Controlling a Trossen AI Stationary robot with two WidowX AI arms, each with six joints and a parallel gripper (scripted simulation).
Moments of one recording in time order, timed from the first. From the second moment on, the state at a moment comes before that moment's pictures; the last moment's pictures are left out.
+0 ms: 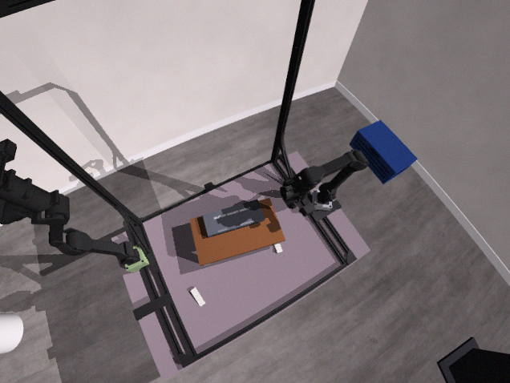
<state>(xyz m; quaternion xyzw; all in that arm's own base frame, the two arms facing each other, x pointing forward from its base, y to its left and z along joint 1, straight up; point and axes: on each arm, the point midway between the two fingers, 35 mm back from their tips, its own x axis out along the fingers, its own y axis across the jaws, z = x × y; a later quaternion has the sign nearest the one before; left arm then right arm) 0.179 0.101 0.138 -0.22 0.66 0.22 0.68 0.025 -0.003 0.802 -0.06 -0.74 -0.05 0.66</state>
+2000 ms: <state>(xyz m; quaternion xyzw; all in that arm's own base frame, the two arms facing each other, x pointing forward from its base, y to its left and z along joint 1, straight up) 0.179 0.101 0.138 -0.22 0.66 0.22 0.68 0.381 -0.064 0.465 -0.06 0.05 -0.08 0.99</state>
